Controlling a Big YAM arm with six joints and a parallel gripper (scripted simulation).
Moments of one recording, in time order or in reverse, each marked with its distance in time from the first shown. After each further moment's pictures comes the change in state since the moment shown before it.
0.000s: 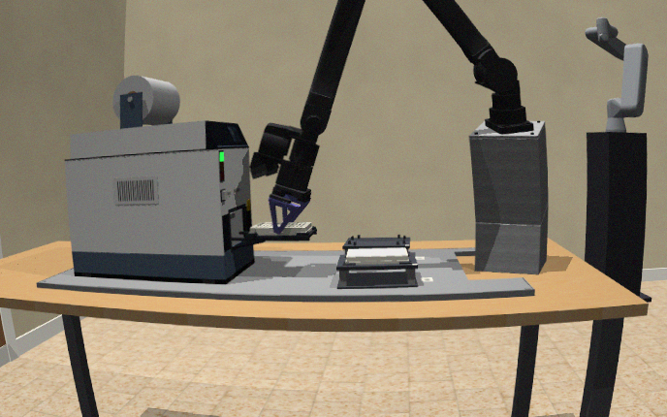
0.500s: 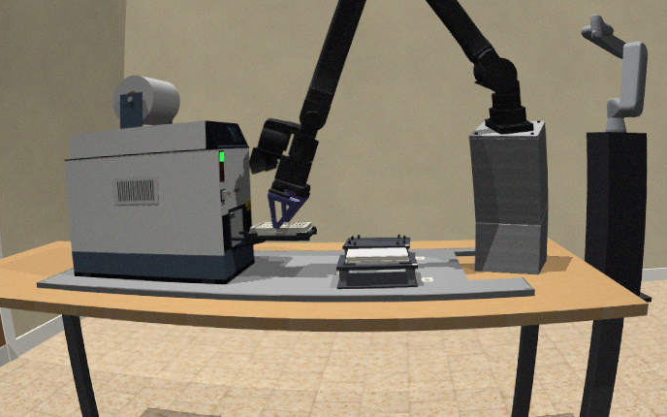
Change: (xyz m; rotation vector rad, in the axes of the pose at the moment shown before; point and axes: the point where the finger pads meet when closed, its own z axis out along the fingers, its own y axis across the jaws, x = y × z) arm -0.005 -0.001 -0.009 0.000 -0.003 0.002
